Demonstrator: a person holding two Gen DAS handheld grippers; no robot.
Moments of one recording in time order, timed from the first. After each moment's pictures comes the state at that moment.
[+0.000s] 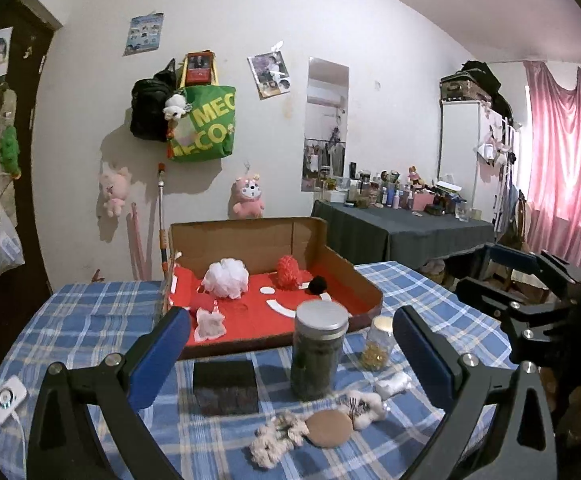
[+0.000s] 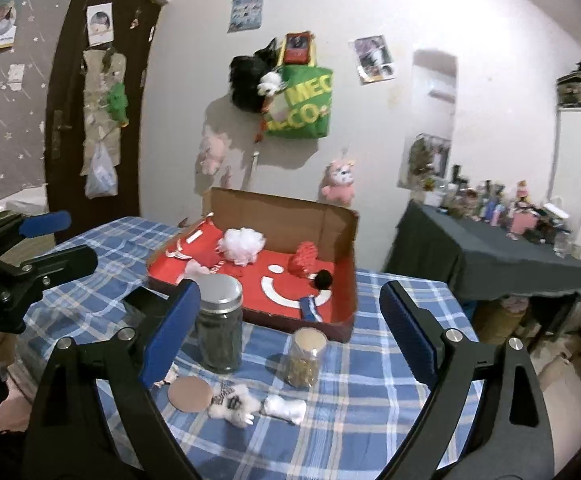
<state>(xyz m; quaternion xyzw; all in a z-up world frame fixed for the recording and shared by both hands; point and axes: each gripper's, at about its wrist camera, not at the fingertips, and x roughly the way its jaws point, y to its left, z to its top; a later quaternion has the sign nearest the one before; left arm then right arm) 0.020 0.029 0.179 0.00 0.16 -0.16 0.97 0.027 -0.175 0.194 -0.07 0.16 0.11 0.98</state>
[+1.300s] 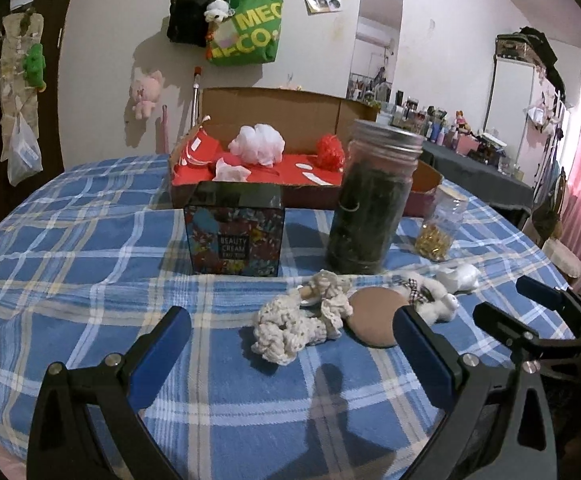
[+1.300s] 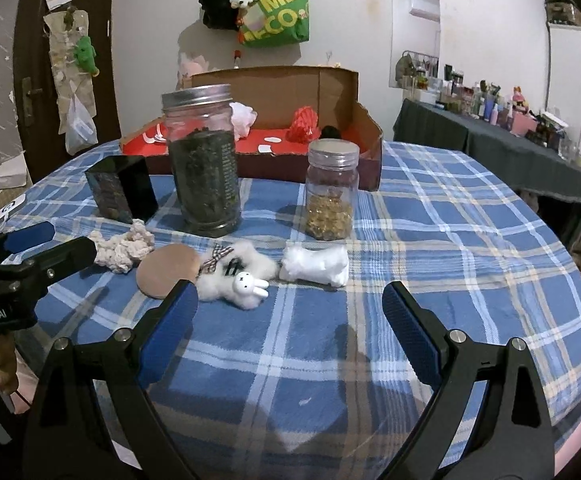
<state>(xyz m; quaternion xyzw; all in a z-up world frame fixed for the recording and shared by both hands) 0.043 0.028 0.044 -0.02 0.30 -0.10 0.95 0.029 -0.168 0.039 -0.02 0.29 0.07 0.96</state>
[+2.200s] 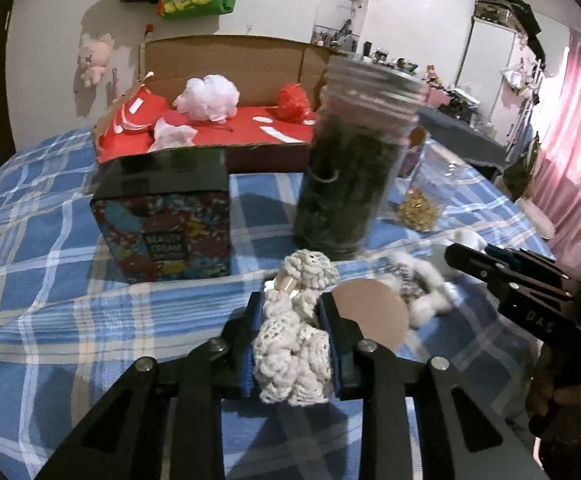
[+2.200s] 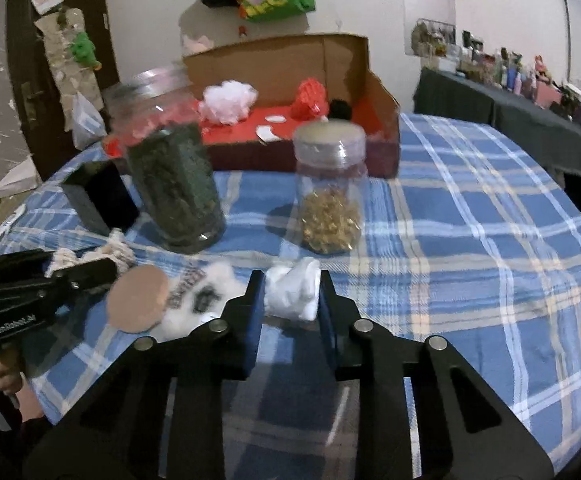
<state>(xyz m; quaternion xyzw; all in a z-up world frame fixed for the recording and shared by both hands) 0.088 0.008 0.036 -0.01 0.38 -0.18 0.91 0.089 -0.186 0.028 0.01 0.35 0.10 0.93</state>
